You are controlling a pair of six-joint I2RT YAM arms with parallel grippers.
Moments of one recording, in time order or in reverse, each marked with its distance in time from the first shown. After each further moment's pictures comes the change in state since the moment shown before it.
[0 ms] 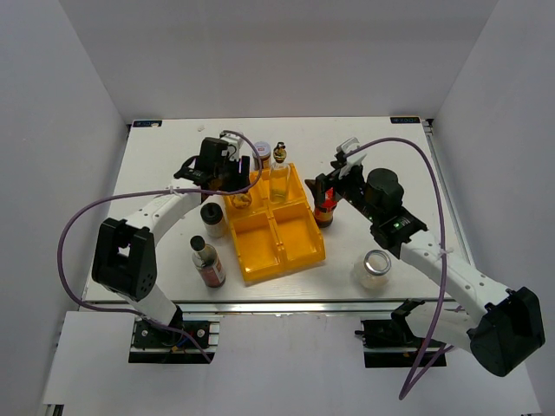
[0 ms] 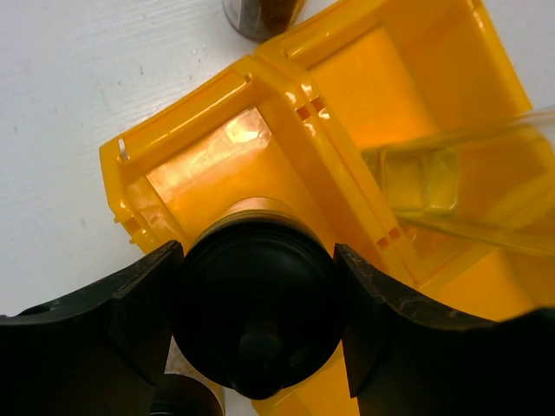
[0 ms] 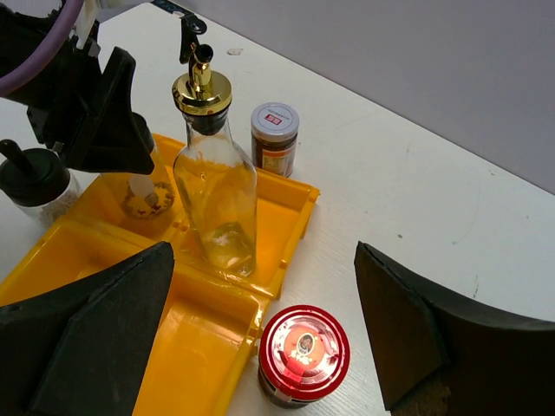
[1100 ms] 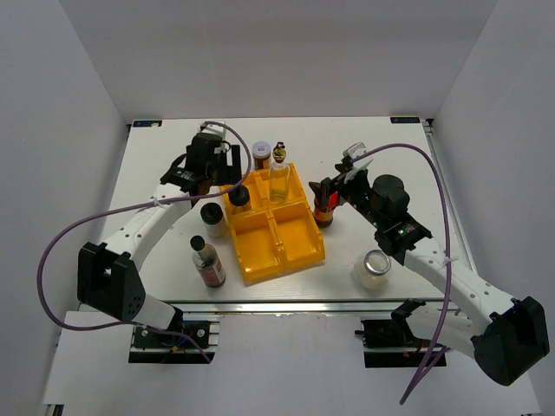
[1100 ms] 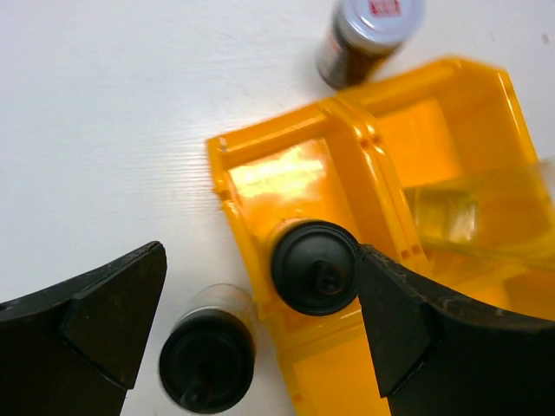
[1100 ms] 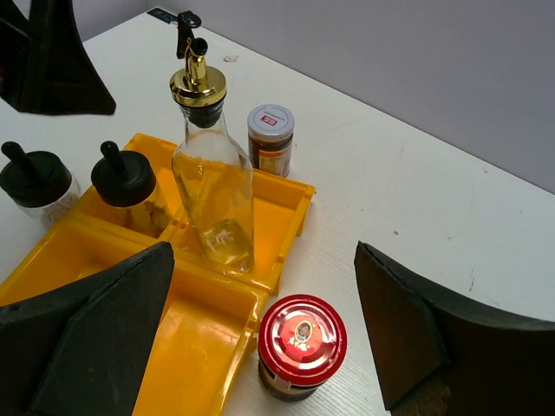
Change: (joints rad) left arm -0.029 -0.145 0.011 -0.096 -0.251 -0.083; right arm -0.006 -0.060 -0.061 0.027 0.010 0.013
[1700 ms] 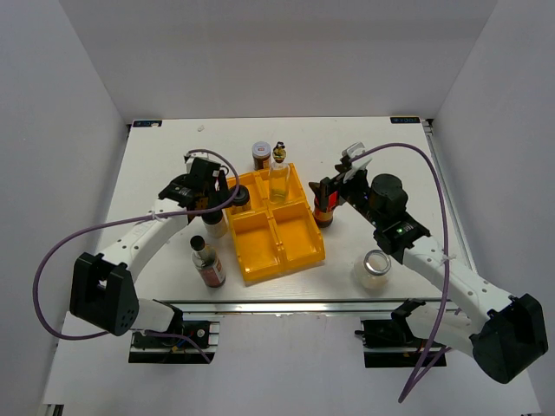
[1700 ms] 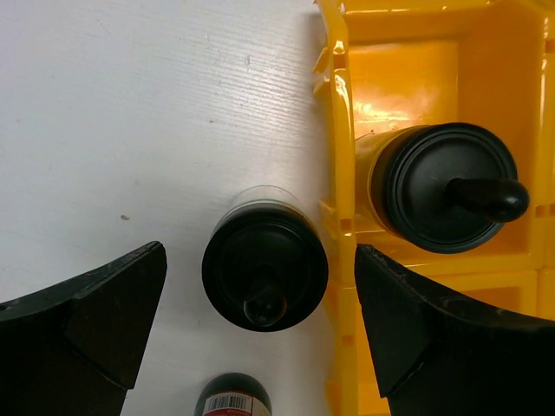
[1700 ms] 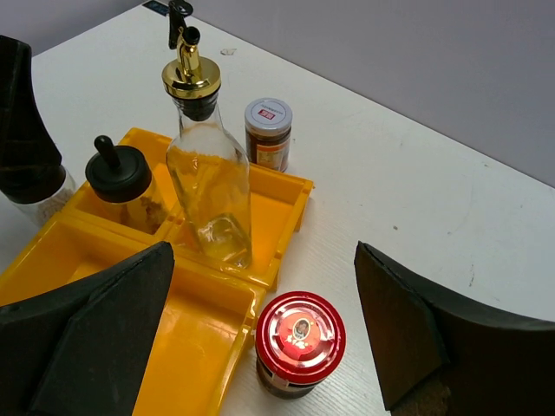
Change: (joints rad) left arm 0.000 -0.095 -0.167 -0.176 -0.170 -0.259; right arm -0.005 0.009 0.000 0.000 0.000 -0.001
